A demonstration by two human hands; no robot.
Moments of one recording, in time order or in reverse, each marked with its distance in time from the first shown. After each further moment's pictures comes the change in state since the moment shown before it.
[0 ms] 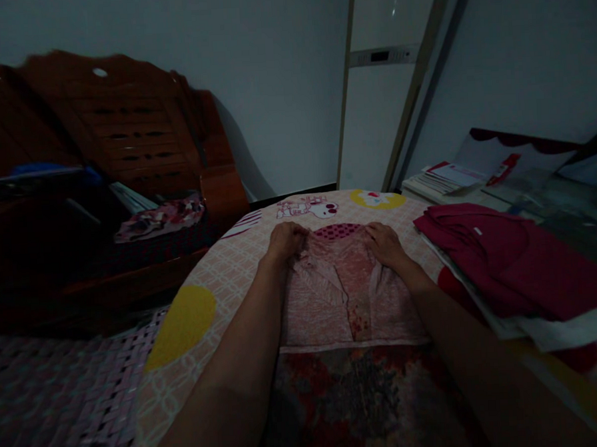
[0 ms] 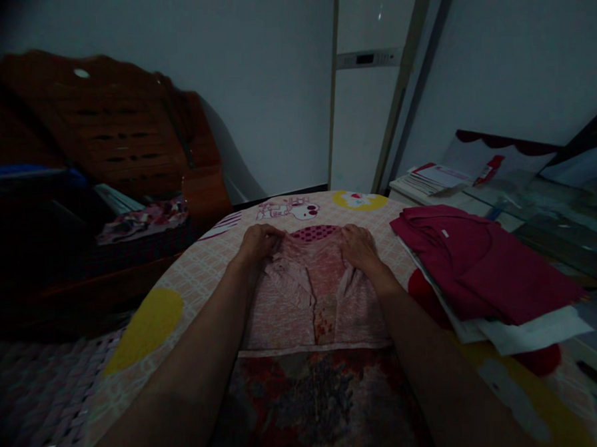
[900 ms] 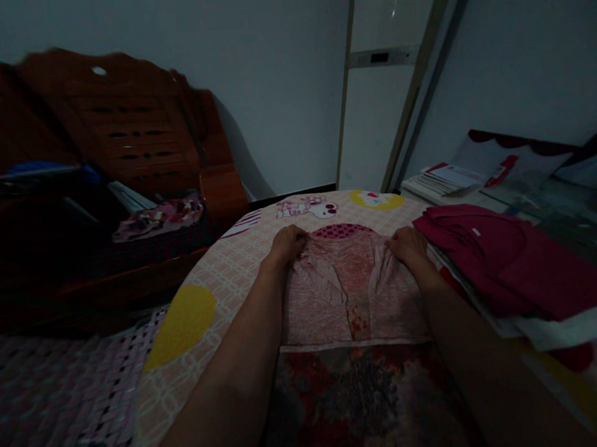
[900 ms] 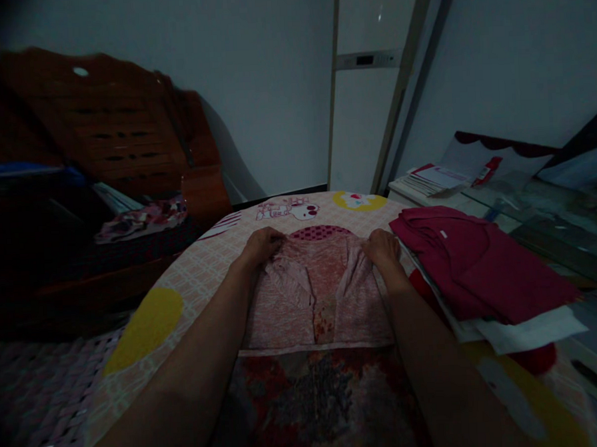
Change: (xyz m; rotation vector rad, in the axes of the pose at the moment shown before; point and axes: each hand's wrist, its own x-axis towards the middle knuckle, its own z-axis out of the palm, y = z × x) left_hand 0.003 -0.008 0.010 0.230 -0.114 0.057; right_hand -0.013 0.022 -0.026 -0.176 -0.067 0.544
